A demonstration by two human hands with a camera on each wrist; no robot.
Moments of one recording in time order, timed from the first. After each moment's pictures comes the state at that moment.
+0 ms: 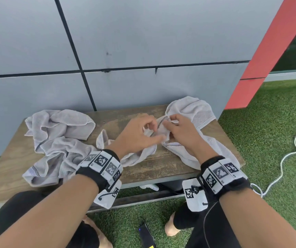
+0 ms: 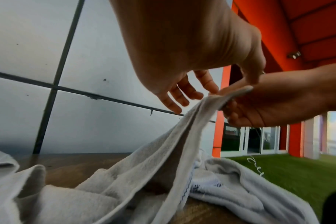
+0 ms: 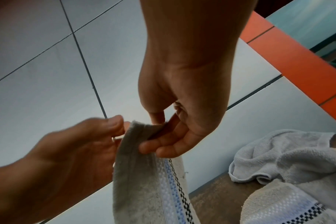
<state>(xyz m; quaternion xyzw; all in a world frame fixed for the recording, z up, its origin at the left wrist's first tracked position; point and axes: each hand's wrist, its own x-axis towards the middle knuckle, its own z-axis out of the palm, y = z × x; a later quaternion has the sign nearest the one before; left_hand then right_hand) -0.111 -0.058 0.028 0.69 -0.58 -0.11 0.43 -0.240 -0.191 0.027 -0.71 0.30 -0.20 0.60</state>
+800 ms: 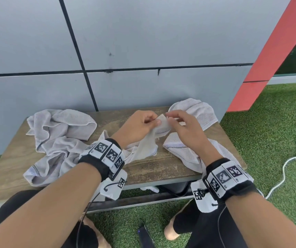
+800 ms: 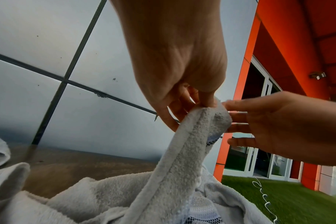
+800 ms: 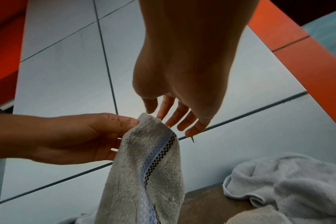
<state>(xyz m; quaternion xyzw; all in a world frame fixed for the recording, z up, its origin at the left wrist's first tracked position) -0.088 -0.082 0.033 0.72 -0.52 -0.20 0.41 -0.245 -0.202 0.033 -0.81 0.25 -0.27 0.45</state>
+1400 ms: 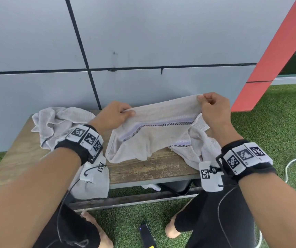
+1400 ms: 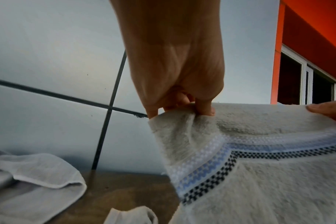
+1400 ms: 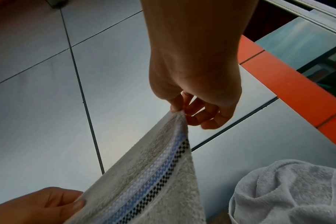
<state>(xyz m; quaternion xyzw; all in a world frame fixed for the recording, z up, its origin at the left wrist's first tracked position) -0.024 -0.039 0.052 0.82 -0.47 -0.14 0.30 -0.246 -0.255 0.061 -0.70 0.42 -0.40 0.42</state>
